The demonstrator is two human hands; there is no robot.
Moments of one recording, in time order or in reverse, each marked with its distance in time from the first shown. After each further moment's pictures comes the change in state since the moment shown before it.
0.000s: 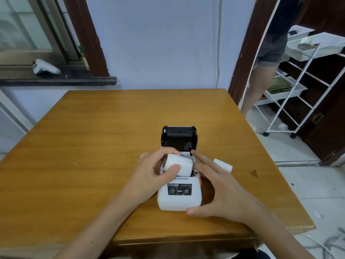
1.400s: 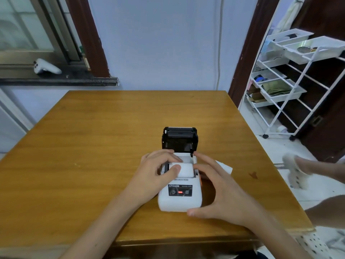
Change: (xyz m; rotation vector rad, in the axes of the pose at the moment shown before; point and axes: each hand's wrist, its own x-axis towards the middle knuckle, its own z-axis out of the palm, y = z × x) left_hand 0.008 -0.007 0.005 0.140 0.006 0.029; right_hand -0.002 -0.002 0.001 0.048 0.029 0.065
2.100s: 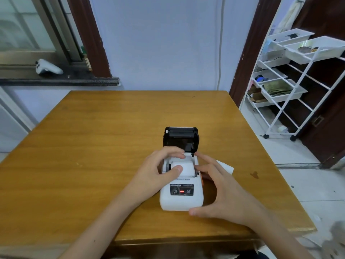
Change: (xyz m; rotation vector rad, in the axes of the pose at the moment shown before) left_hand -0.003 0.006 -0.005 -0.214 -0.070 -0.052; right_hand 0.001 0.002 0.002 0.014 0.013 0.021
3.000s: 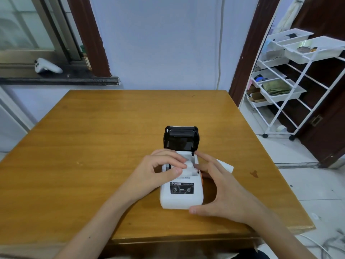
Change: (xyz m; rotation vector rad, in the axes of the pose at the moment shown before) left_hand 0.000 0.006 -0.009 -0.049 -0.076 0.074; right_hand -0.001 -0.002 -0.002 0.000 -0.021 0.013
